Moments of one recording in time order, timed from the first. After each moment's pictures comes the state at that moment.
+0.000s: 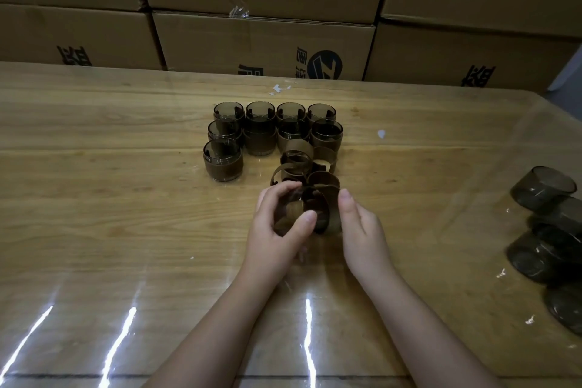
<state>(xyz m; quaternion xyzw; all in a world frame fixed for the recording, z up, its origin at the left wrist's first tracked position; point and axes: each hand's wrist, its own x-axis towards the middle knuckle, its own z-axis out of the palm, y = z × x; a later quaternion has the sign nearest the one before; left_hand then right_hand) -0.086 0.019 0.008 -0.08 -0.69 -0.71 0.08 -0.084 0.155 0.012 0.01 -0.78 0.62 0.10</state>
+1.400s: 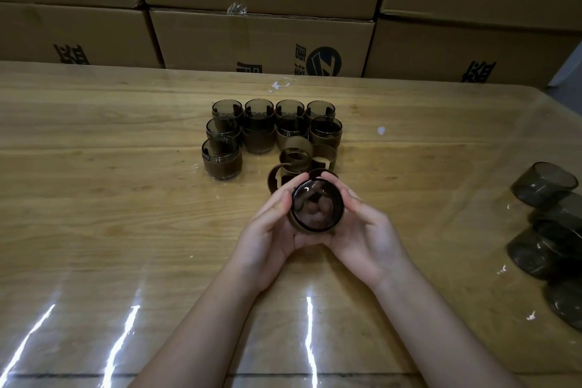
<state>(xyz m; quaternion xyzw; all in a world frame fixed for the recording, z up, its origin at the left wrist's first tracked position) -0.099 0.012 0.011 -0.08 -0.41 -0.89 -0.18 -0.094 0.162 0.019 -0.02 -0.39 0.91 -0.14</state>
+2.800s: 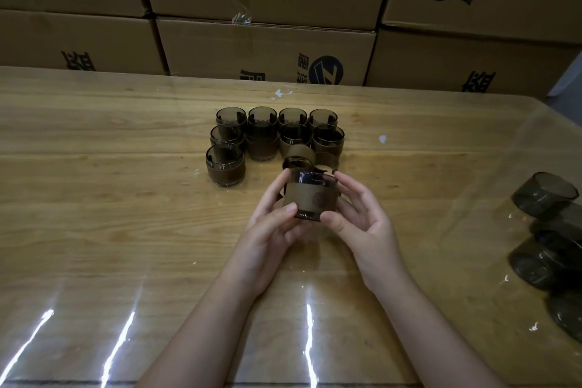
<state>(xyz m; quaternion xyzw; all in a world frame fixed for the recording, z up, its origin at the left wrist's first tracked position) -0.104 0.004 0.005 -0.11 -0.45 -0.88 -0.11 -0.087 0.159 0.019 0.10 -0.63 0.77 0.08</state>
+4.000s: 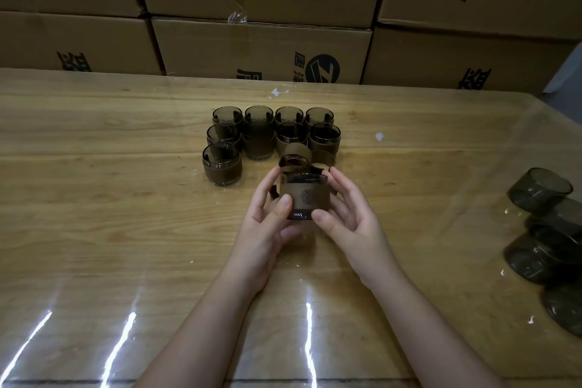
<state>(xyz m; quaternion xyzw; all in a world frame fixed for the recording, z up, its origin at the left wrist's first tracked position) -0.103 0.009 0.006 -0.08 -0.50 -0.86 -0.06 -0.090 0.162 0.010 0.12 -0.69 0.71 0.05</state>
